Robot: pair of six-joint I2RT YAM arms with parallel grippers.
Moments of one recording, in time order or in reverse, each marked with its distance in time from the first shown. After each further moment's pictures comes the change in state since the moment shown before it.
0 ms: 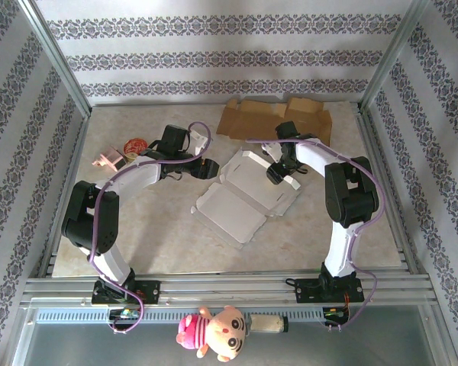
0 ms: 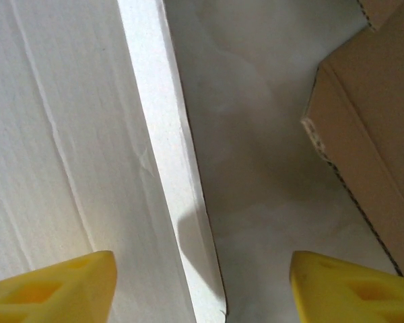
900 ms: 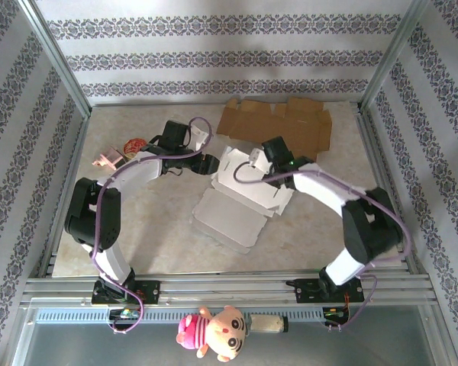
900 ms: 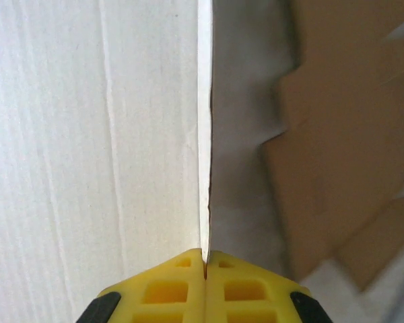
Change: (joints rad) left arm 0.021 0.038 0.070 -0.041 -0.034 0.024; right arm 0.245 -0.399 -0.345 0.348 0.304 -0.299
